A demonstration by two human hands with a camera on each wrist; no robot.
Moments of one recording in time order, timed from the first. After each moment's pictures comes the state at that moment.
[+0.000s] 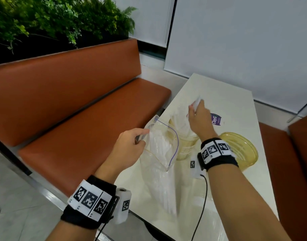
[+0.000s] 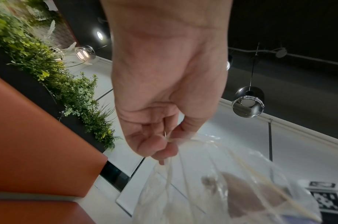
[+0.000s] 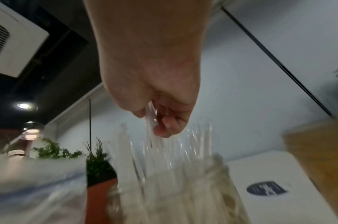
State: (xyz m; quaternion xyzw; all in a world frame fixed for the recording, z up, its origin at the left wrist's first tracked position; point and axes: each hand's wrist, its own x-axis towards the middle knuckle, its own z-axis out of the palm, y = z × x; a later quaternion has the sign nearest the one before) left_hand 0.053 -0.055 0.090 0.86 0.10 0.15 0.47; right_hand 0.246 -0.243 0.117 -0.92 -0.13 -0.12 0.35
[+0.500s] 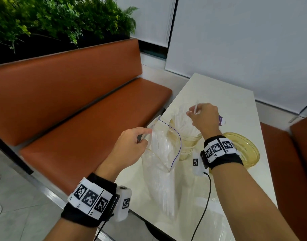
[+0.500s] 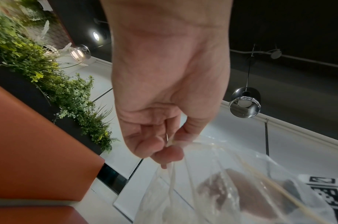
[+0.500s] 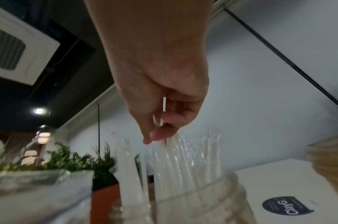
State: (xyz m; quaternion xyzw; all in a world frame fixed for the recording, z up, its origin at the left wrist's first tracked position) left_hand 0.052 -0.055 0.098 0.87 0.09 0.13 0.47; right_hand 0.246 -0.248 0.131 -0.92 -0.08 -0.12 0.36
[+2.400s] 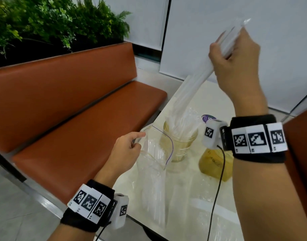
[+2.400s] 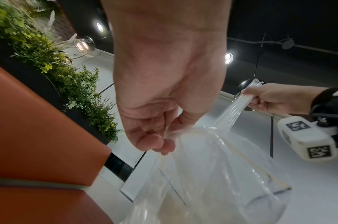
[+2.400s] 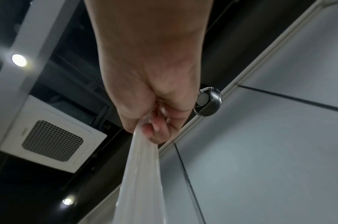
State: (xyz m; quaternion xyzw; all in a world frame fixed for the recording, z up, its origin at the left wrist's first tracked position) left_hand 0.054 -0.065 0.089 0.85 0.11 0.15 0.49; right_hand 0.187 -0.262 0.300 -0.77 -0.30 -0.34 0.44
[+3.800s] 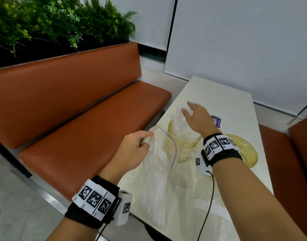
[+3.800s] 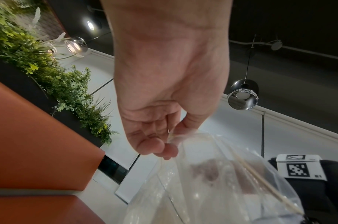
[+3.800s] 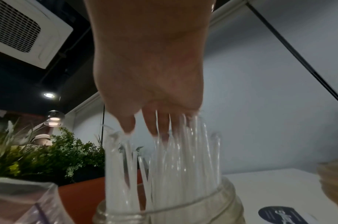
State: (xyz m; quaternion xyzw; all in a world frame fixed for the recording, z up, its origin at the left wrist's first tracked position) left_hand 0.058 -0.059 0.085 0.86 0.08 0.12 0.48; right_hand 0.261 -0.246 0.126 -0.95 -0.21 -0.09 0.20
